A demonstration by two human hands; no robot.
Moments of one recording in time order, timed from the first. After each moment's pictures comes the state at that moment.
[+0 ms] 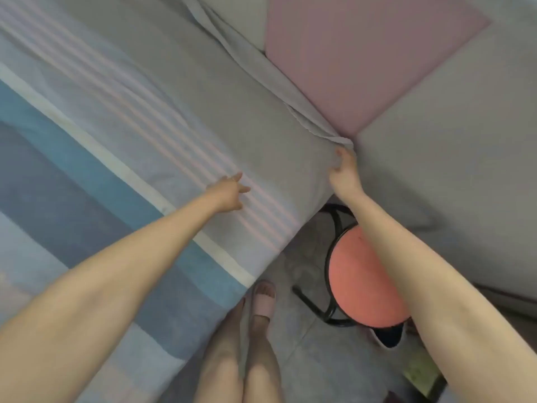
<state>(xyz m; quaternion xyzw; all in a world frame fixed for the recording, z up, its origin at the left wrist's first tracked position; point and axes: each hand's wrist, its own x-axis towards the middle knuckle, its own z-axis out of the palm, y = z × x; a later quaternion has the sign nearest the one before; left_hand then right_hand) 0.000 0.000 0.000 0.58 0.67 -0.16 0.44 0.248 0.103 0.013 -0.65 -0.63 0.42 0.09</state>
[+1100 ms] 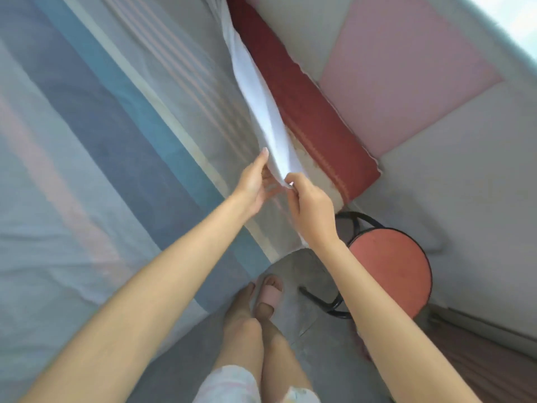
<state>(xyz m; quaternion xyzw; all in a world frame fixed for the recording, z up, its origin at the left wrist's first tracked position) 0.021 -0.069 0.106 -0.05 0.57 0.54 0.62 0.155 -0.059 0.114 -0.39 -0.86 0.23 0.23</state>
